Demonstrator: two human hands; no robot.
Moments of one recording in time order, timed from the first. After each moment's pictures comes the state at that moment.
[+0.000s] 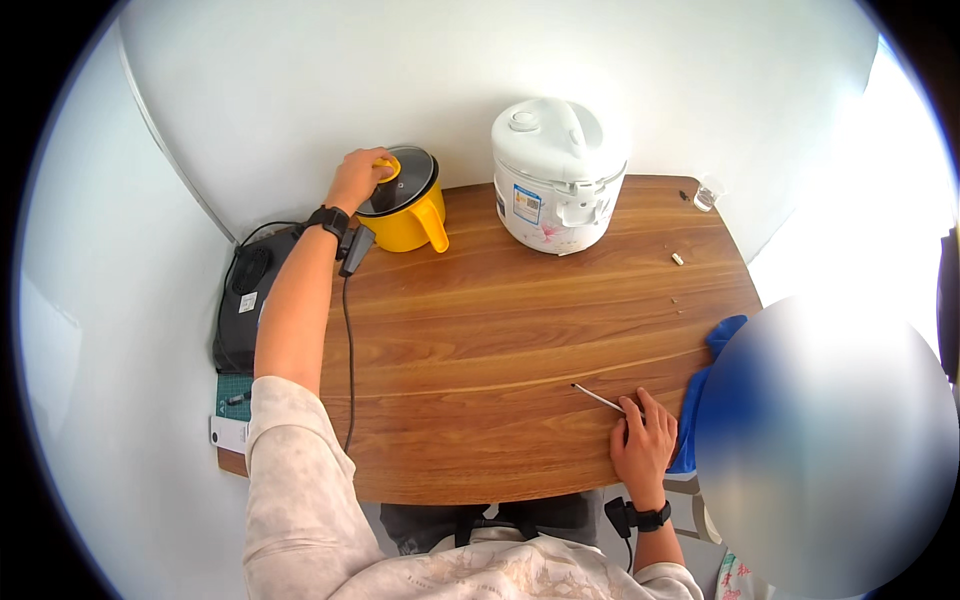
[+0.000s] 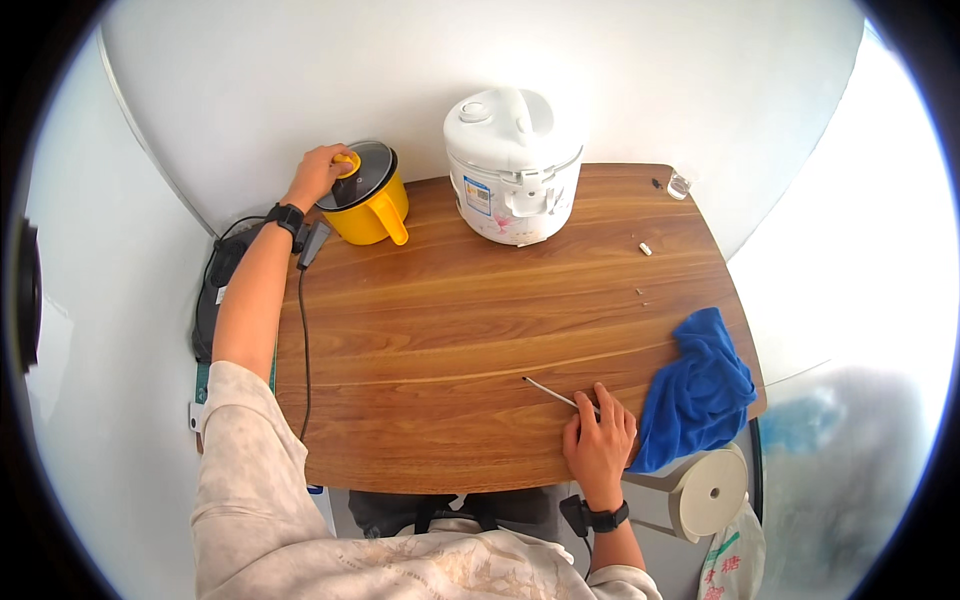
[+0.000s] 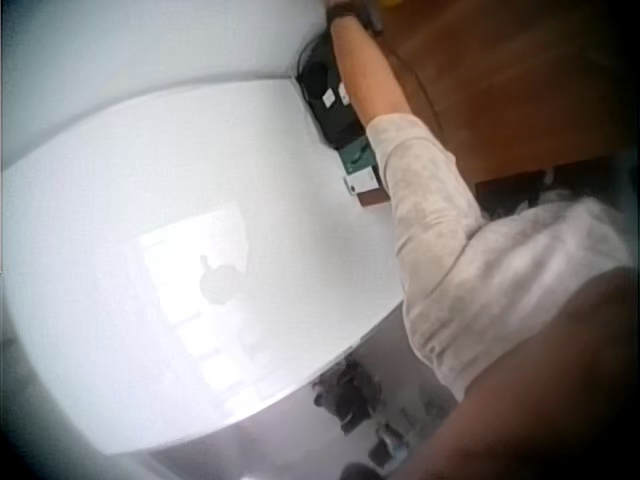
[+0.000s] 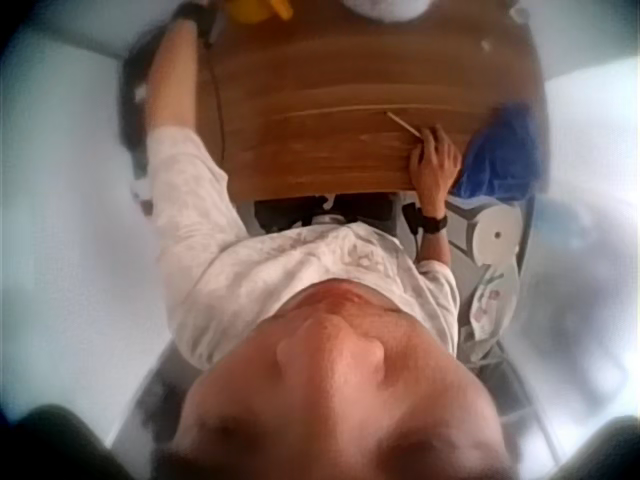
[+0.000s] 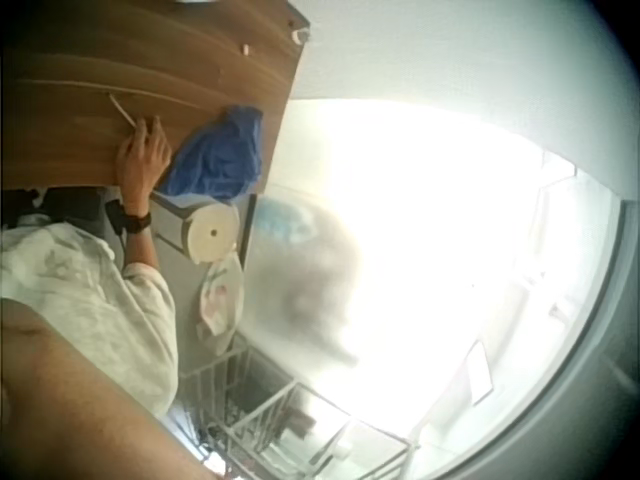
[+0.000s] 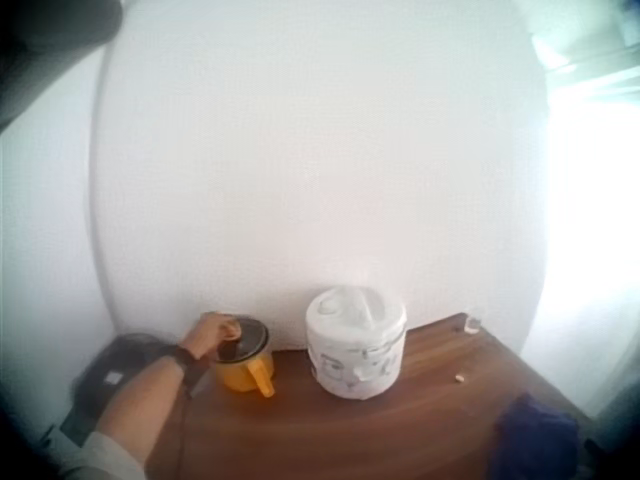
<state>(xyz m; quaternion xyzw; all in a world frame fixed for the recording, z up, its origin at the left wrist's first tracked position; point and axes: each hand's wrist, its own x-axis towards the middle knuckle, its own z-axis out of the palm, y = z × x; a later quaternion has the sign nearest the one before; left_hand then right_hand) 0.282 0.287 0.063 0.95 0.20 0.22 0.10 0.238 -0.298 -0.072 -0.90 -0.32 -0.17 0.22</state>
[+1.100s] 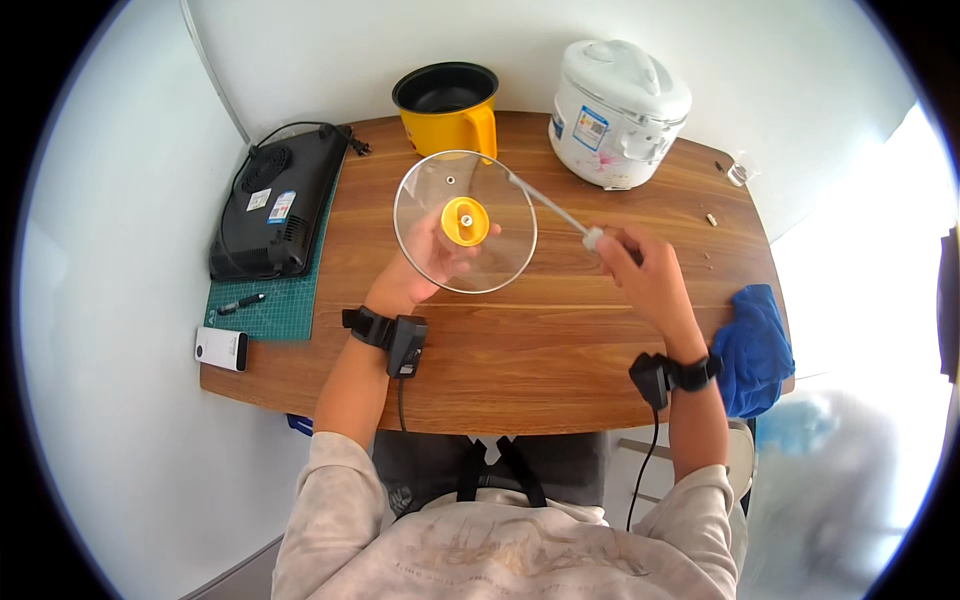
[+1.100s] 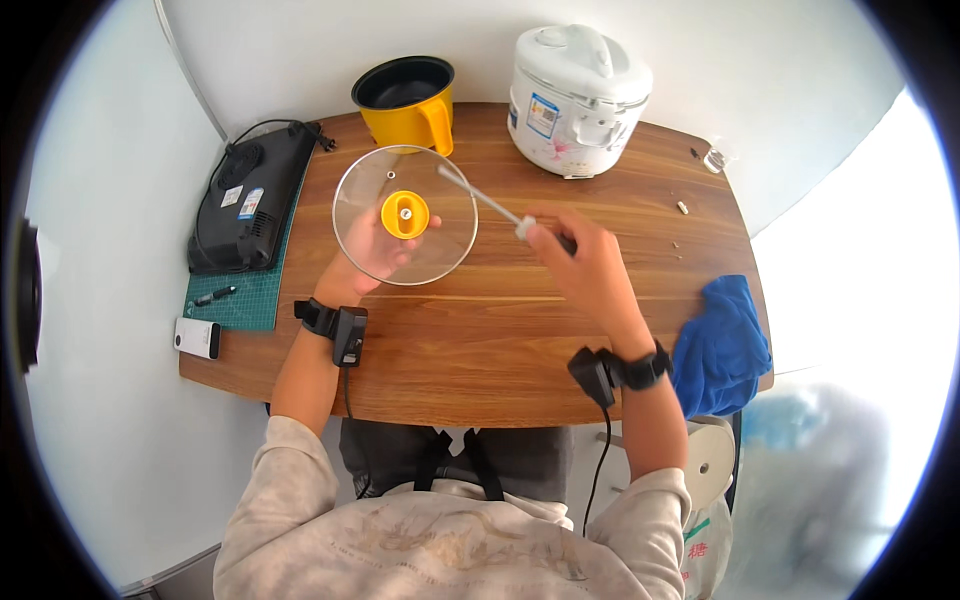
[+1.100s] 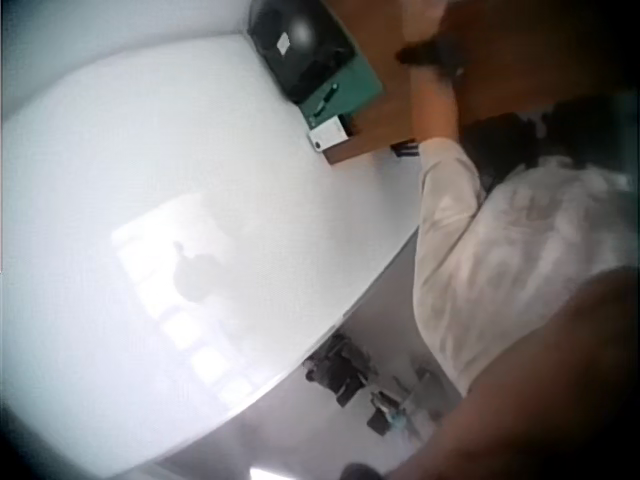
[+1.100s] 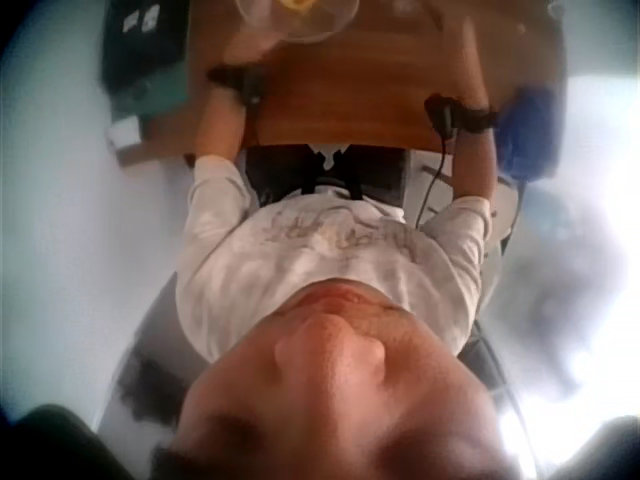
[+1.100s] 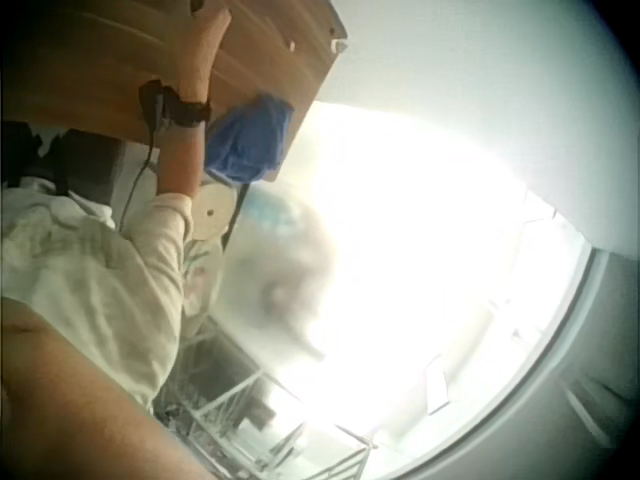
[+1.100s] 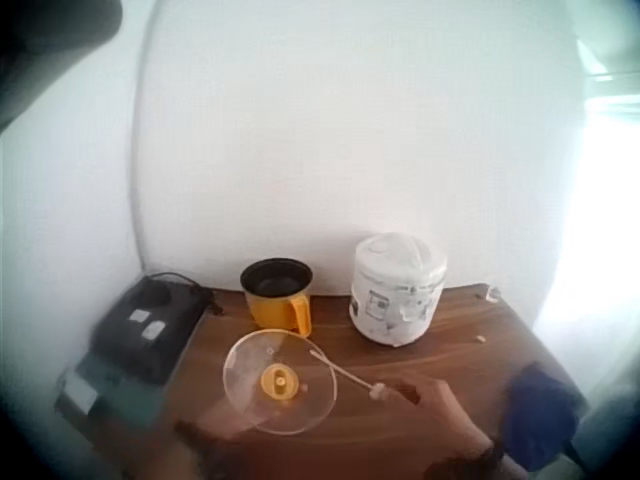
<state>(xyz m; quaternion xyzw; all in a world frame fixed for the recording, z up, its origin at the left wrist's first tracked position) 0.122 0.094 -0.042 0.44 0.14 0.09 0.88 0.281 -0.168 0.030 -0.74 -0.40 0.18 0.51</state>
